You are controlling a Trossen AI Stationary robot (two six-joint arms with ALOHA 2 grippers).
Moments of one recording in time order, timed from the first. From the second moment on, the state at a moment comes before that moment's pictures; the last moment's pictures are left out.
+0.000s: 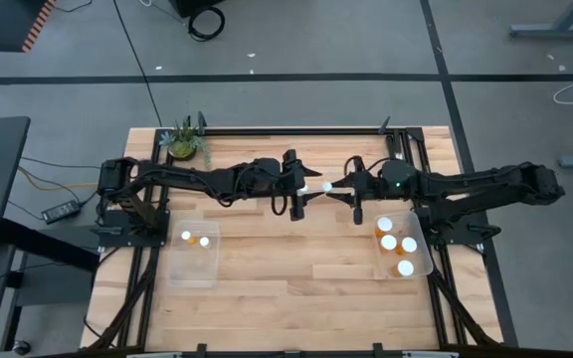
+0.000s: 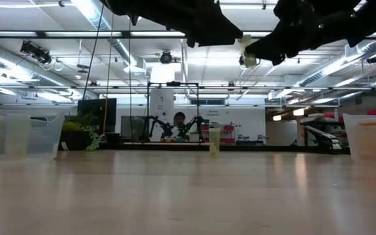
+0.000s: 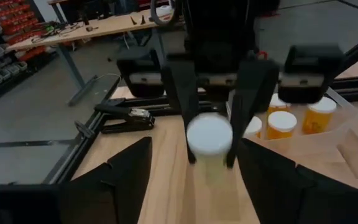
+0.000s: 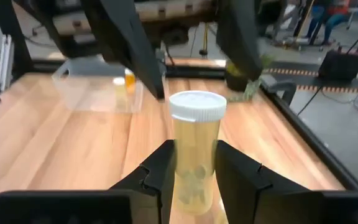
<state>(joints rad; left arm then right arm) 0.07 1.71 1.21 0.28 -0.13 0.16 -0.13 0.97 0.47 0.29 -0.03 -0.10</state>
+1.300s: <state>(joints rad) 0.07 1.71 1.21 0.09 -0.13 0.09 -0.13 1.24 0.47 0.55 -0.05 -0.16</state>
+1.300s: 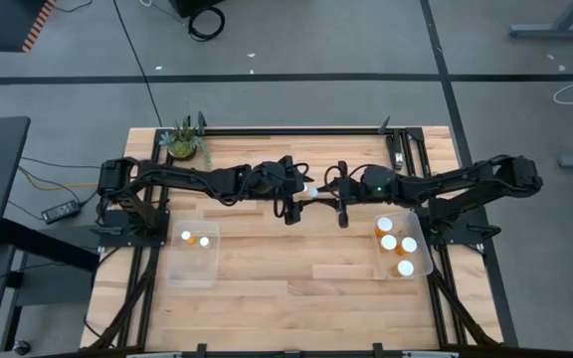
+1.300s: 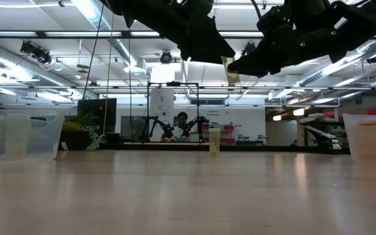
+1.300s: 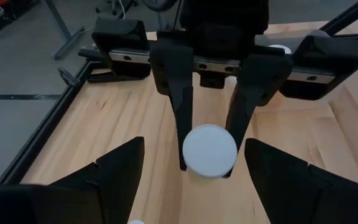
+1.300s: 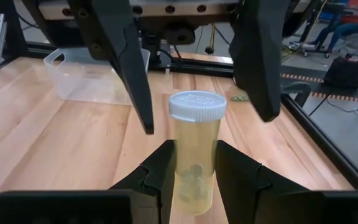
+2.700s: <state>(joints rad) 0.07 1.72 1.21 0.08 -0.13 0.06 -0.13 1.24 0.47 0.48 -0.05 -0.14</state>
